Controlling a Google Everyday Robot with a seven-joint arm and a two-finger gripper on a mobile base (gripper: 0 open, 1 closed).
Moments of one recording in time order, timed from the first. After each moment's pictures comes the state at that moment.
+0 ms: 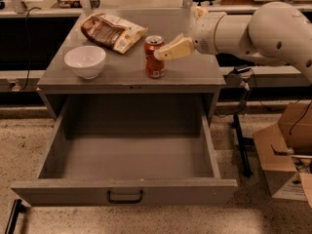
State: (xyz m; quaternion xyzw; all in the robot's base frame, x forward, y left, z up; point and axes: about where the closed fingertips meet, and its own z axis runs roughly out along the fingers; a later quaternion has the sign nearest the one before) arm 0.686 -0.061 0.972 -0.43 0.66 0.13 0.60
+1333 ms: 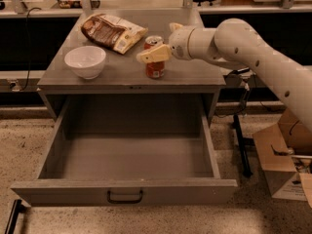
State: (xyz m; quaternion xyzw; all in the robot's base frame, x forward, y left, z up) arm 0.751 -0.008 0.913 -0.40 0.68 0.22 0.58
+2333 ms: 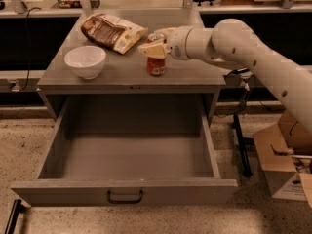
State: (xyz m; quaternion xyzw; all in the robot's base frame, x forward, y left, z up) arm 0.750 -0.002 0.911 -0.40 0.68 0.22 0.58
